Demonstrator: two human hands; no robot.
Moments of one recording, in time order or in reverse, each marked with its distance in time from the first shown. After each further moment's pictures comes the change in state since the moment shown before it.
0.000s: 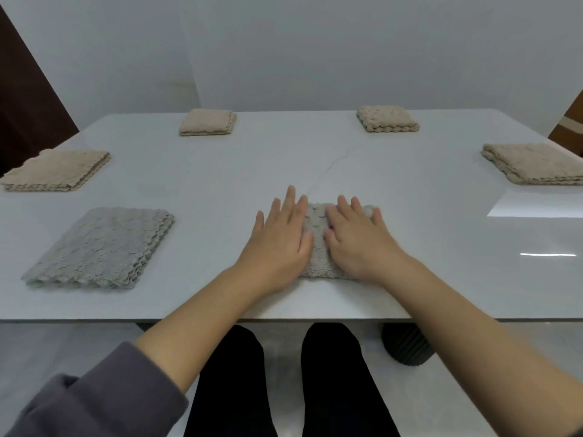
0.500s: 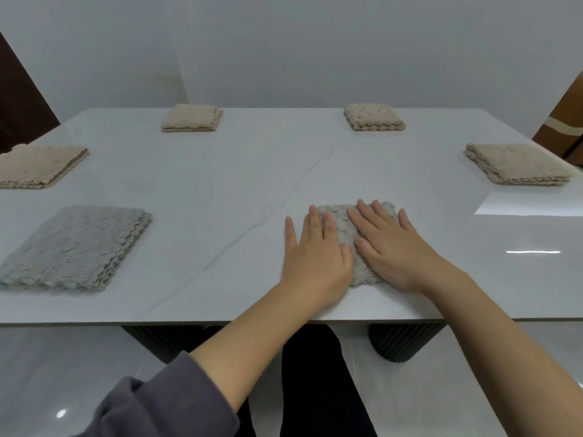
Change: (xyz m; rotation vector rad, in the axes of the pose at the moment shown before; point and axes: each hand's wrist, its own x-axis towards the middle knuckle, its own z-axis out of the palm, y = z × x) left_hand 0.018 0.077 0.048 0.138 -0.022 -0.052; right_hand -0.028 0.079 -0.001 0.005 -0.027 -0.059
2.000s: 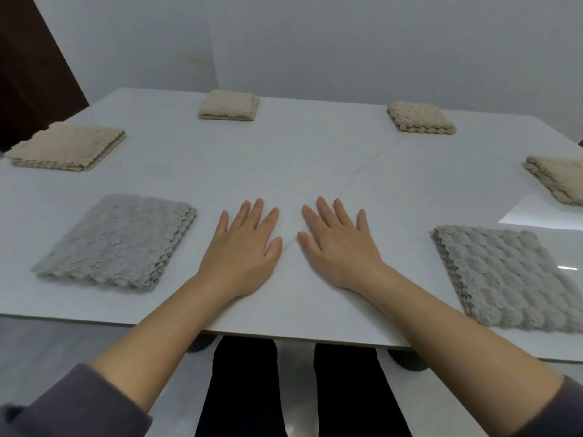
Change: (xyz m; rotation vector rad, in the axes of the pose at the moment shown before) left_hand -0.022 -0.175 -0.034 0.013 -0.020 -0.108; right_hand 0.082 -0.130 0.030 0.042 0.014 -0.026
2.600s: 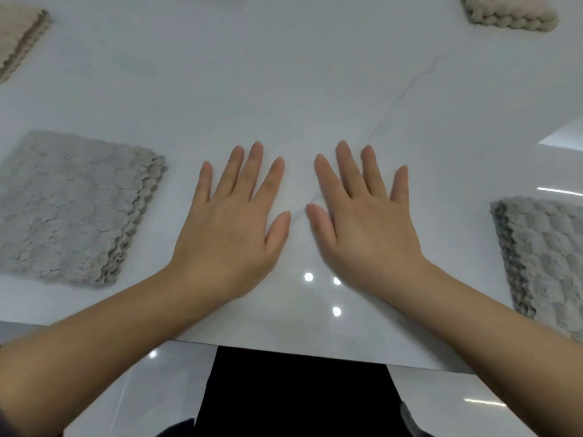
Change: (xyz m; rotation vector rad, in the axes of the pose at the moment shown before) left_hand 0.000 -0.001 0.003 0.041 -0.015 0.007; right_hand 0.002 -0.002 0.003 -0.073 -0.004 0.013
